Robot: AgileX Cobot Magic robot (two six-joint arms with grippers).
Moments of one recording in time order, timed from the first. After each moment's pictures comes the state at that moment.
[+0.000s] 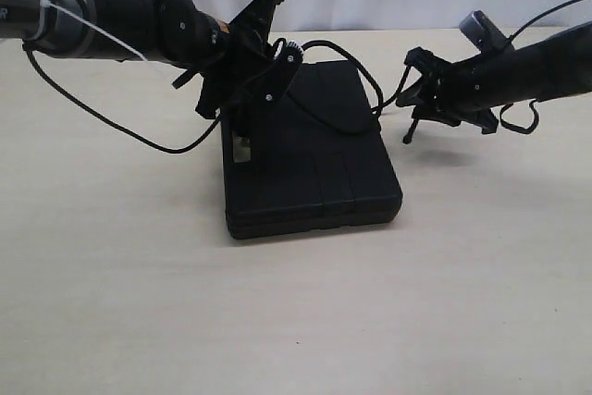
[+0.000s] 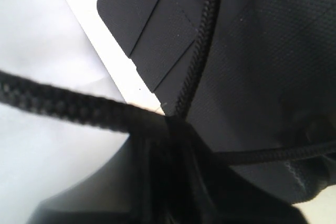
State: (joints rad) left arm -0.35 2.07 -1.40 -0.32 0.14 2.11; right arm -0.04 2.12 -1.30 1.21 0.58 -0.66
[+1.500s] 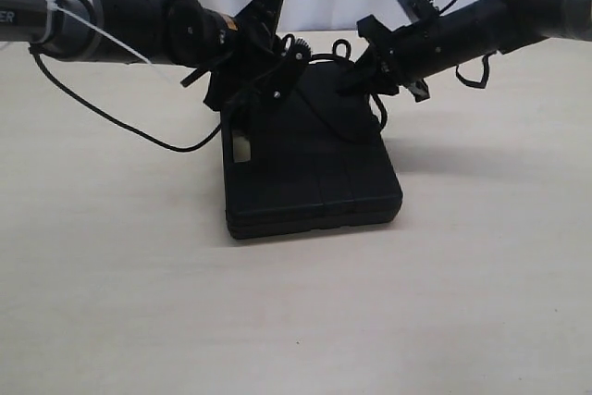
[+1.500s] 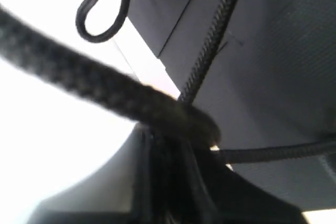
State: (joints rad) left arm -0.37 2.07 -1.40 -0.29 0.06 2.11; right arm 0.04 2.25 -1.67 1.09 1.11 -0.62
